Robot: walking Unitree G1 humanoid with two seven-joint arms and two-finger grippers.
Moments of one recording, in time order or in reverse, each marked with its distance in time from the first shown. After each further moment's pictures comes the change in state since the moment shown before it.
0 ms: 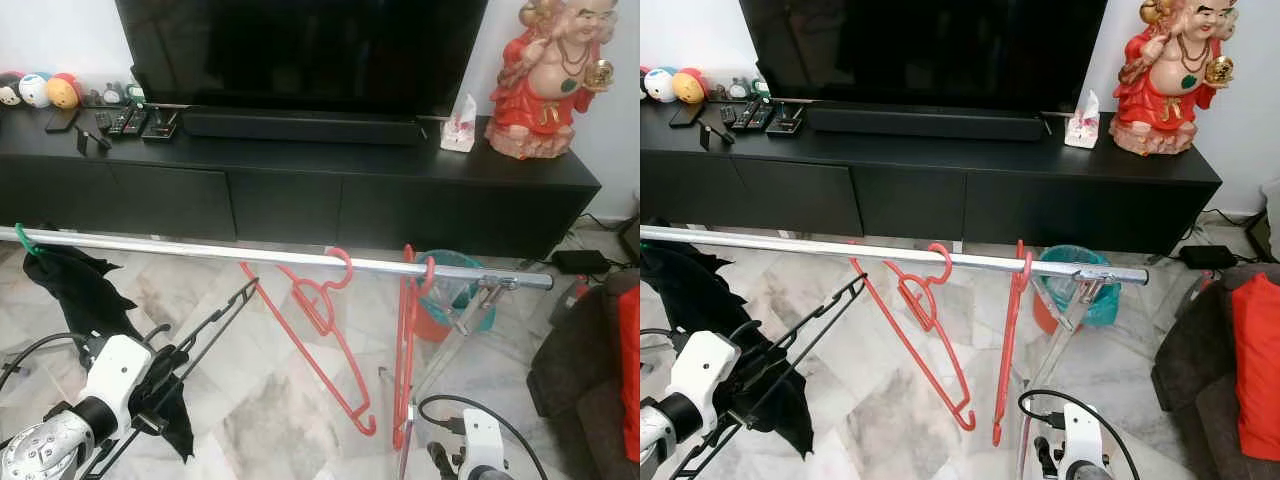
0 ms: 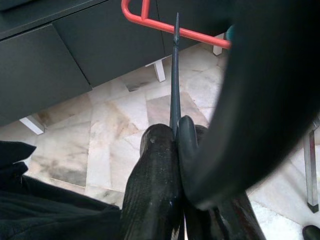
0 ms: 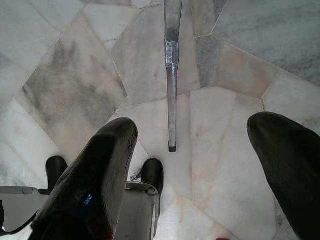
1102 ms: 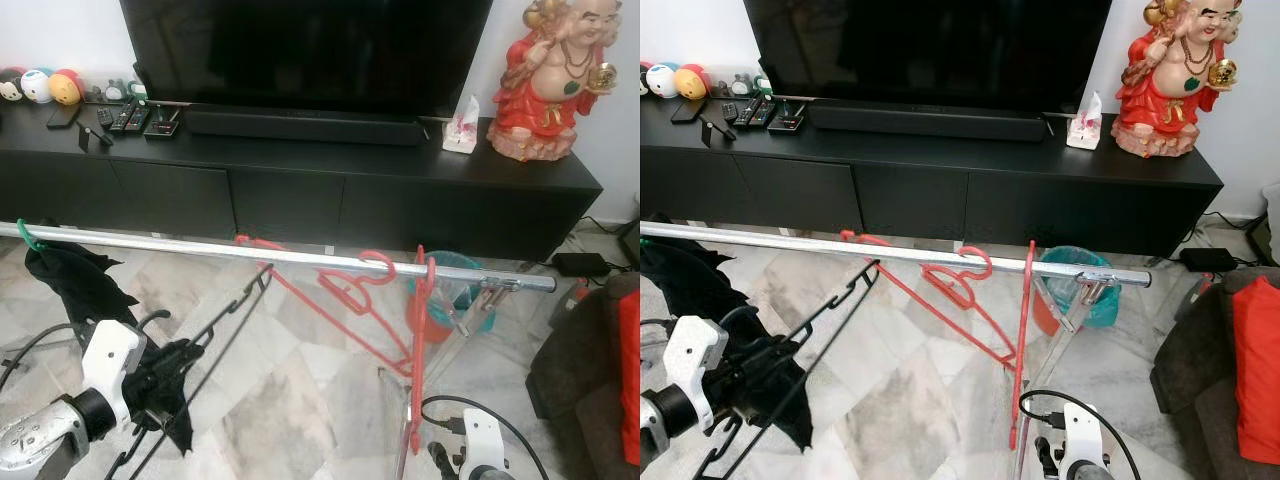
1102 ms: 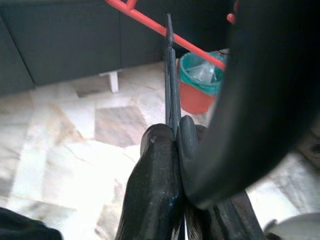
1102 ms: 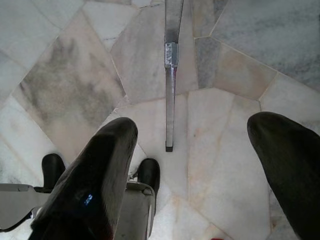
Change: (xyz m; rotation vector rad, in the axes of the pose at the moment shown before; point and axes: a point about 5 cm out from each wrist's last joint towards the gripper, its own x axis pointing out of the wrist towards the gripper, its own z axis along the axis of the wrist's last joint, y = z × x) left arm -0.008 -0.007 0.020 -0.252 -0.048 -0.177; right arm 0.000 -0.001 0.001 -0.014 0.002 0.000
